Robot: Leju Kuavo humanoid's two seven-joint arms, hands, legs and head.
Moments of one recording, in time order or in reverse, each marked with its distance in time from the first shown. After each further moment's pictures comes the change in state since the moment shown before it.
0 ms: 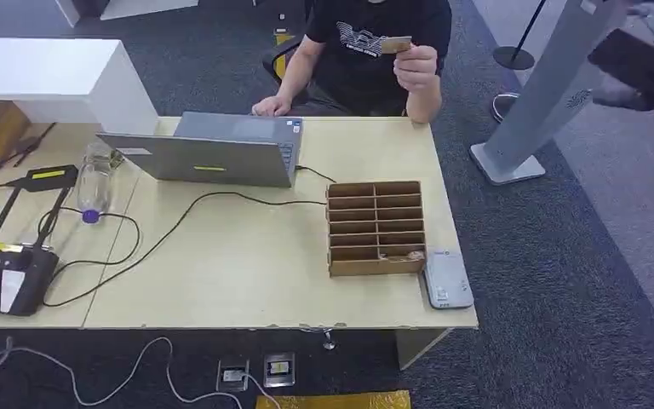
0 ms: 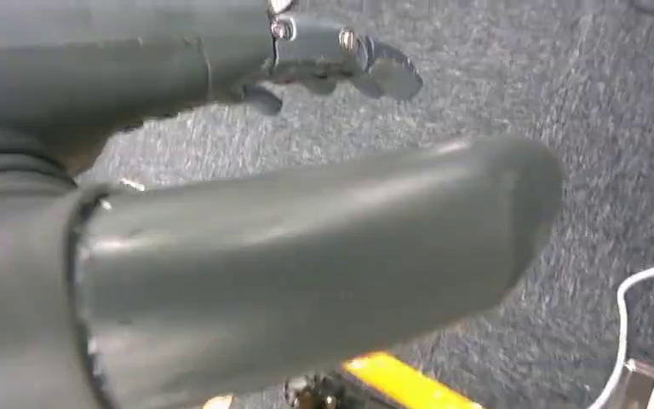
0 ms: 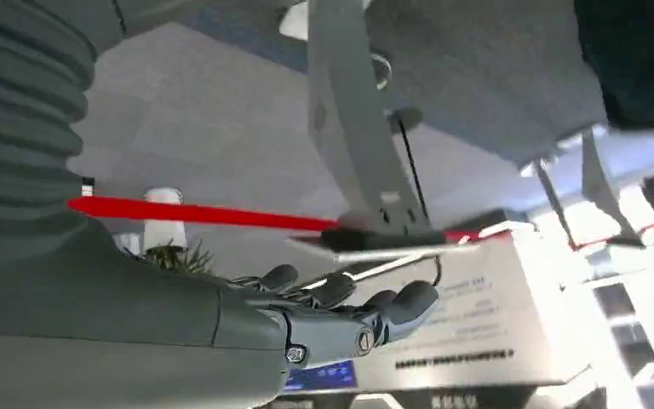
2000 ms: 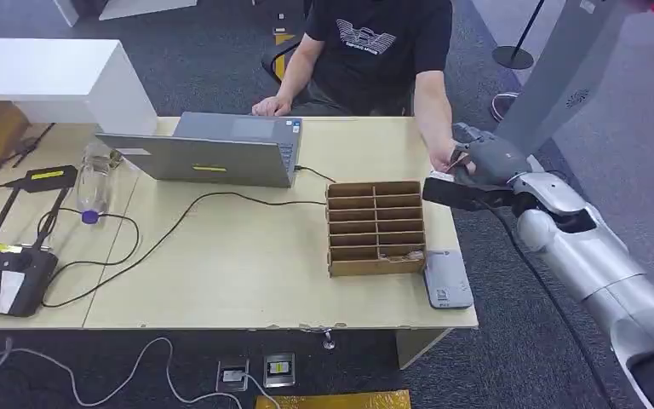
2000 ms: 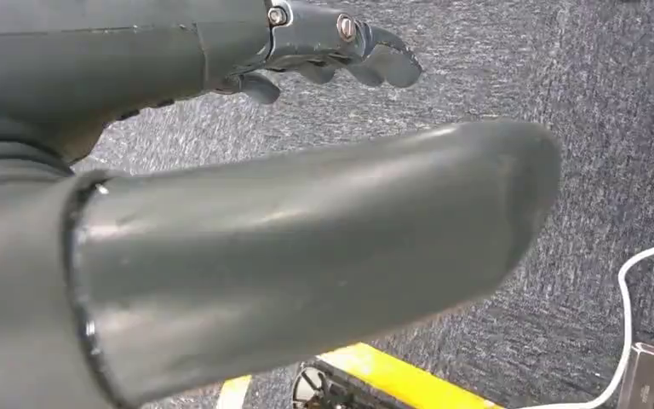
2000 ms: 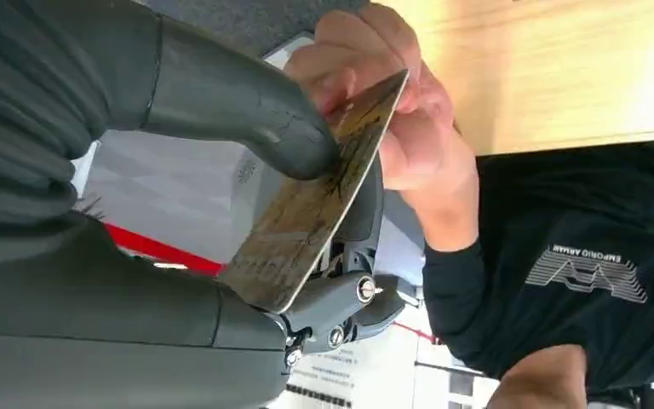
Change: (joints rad) left arm 0.000 -0.001 -0.059 0.000 -0.011 0.030 0.000; right arm 0.274 0.203 0.136 -0.127 0.301 -0.072 0.000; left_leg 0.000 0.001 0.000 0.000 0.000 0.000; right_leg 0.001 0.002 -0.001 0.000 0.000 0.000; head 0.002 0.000
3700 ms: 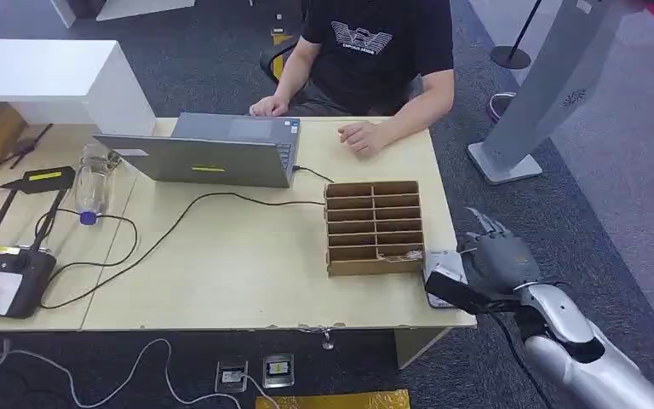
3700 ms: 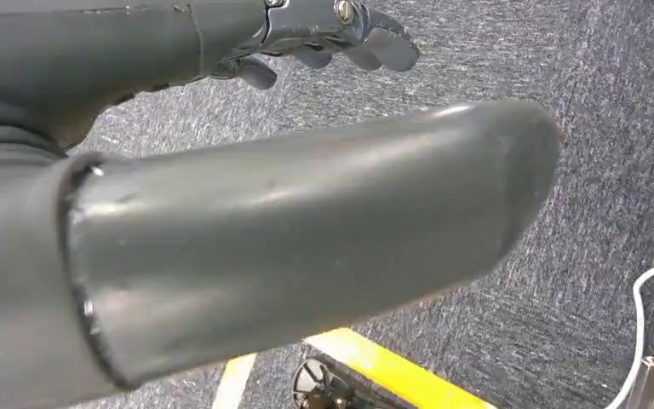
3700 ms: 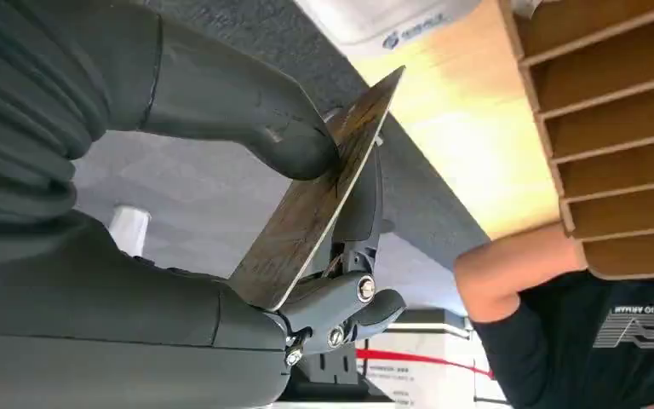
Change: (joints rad) left arm 0.012 -0.010 0.000 0.000 0.045 0.050 0.006; right arm 0.601 -0.150 -0.141 -0.537 0.010 -0.187 0.291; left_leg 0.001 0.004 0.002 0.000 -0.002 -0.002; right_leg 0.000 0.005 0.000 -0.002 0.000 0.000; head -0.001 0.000
